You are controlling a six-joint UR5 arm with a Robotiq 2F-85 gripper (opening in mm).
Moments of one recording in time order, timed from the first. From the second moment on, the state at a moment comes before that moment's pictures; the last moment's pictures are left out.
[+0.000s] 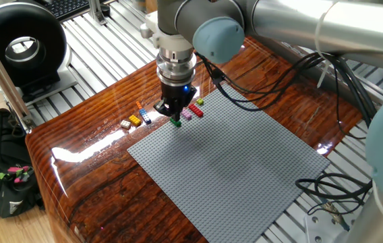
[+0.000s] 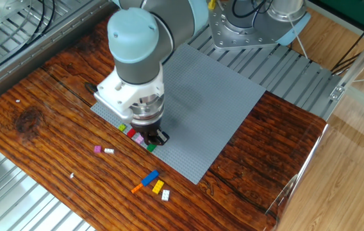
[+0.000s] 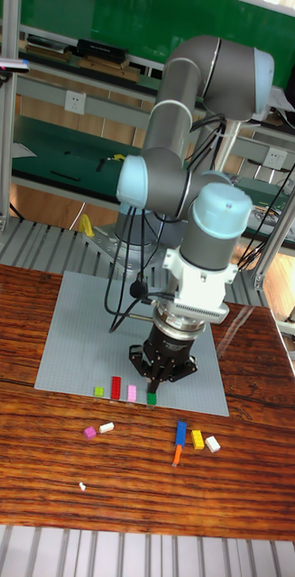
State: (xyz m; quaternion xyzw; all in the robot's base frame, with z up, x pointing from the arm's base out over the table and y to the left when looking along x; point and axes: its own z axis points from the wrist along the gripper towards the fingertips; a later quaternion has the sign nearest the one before) arm 0.562 0.063 0.035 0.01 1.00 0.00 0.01
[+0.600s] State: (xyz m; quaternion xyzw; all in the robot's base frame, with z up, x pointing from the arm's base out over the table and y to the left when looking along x) arm 0.587 0.061 0.066 -0.01 1.00 0.00 0.04
